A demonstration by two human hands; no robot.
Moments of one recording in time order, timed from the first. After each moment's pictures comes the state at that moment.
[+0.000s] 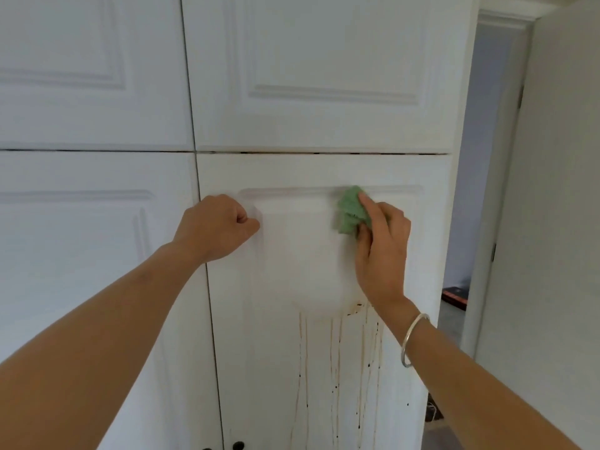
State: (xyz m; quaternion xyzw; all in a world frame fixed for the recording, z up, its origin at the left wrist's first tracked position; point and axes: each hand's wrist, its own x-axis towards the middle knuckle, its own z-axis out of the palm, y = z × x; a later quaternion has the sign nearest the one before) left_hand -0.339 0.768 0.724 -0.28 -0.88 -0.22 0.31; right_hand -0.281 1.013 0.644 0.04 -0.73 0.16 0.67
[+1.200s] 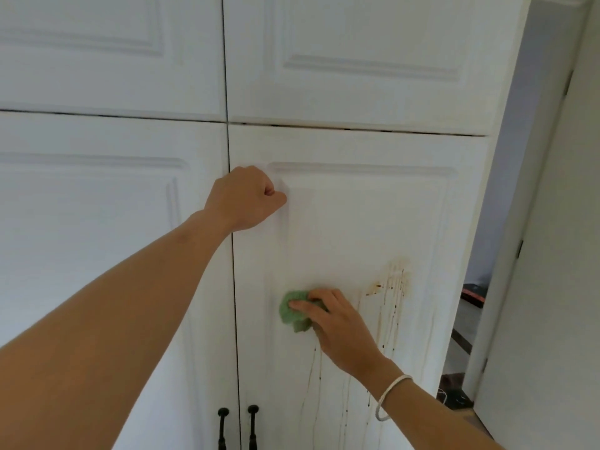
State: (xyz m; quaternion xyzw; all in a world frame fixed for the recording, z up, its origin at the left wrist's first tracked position) left_hand -0.345 0.764 0.724 -0.29 -0.87 -0.23 0.32; right_hand -0.293 0.960 0.510 0.24 -0.87 0.08 0.43
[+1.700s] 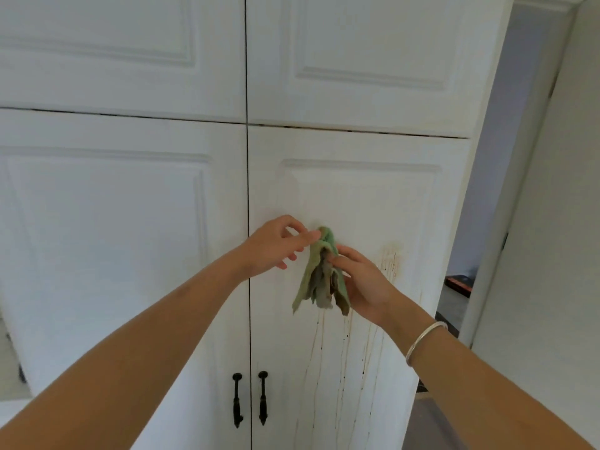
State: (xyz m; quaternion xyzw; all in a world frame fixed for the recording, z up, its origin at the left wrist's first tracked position) left_hand -0.279 0.761 0.663 -0.31 -0.82 -0.47 -0.01; right_hand -0.219 0.936 0.612 0.00 -0.61 0.79 0.07
